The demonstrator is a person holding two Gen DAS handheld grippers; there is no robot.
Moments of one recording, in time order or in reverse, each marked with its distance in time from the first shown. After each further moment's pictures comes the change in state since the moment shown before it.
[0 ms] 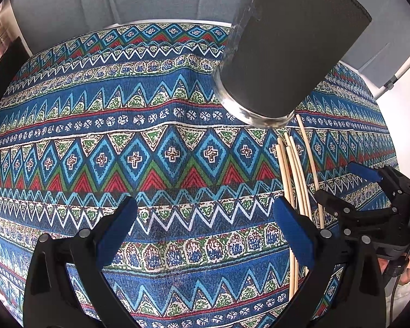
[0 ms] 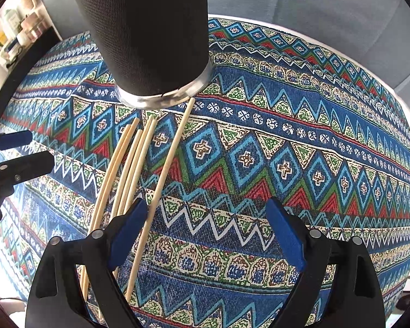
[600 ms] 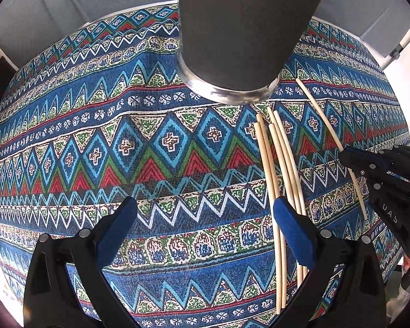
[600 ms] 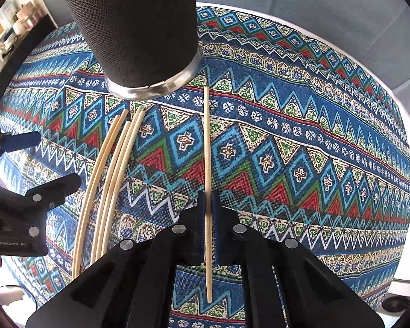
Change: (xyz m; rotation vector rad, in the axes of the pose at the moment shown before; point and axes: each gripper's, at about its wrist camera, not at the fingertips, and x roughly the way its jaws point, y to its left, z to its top) left arm 0.027 -0.053 0.002 0.091 0.098 0.079; right arm -0.007 -0.007 0.008 -0.020 0.088 -0.011
